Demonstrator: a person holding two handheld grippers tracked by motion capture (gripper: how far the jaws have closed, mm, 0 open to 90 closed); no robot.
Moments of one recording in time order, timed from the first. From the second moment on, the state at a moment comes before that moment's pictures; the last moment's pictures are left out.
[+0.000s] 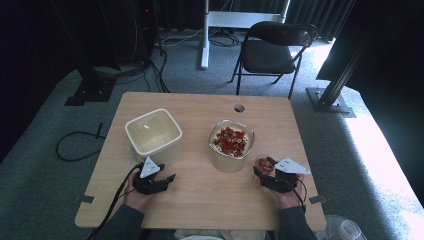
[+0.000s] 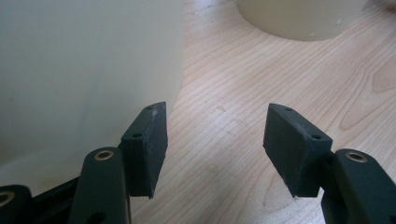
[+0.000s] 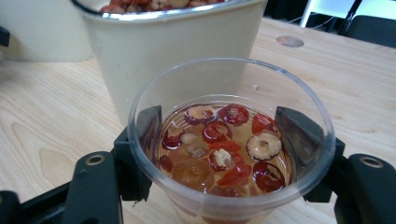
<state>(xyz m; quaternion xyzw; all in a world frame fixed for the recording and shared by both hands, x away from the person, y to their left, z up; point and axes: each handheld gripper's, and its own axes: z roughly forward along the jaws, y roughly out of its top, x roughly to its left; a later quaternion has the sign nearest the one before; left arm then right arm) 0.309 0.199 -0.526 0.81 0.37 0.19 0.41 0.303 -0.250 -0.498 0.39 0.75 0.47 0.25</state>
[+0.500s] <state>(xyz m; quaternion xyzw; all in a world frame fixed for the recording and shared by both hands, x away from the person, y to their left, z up) 0.310 0.195 -0.530 0.82 0.37 0.19 0.40 0.316 -0.253 -0.482 0.39 0.74 0.47 0.27</state>
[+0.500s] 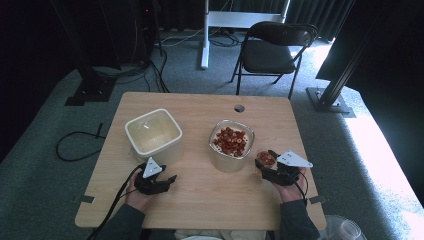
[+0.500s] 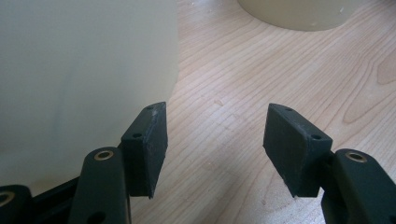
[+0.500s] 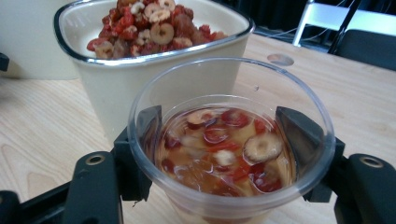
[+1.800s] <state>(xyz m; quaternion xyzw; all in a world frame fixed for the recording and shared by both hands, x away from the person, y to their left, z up) 0.310 0.193 -0.530 0.82 0.37 0.19 0.40 0.366 -0.234 -0.410 0.39 0.74 0.43 0.34</state>
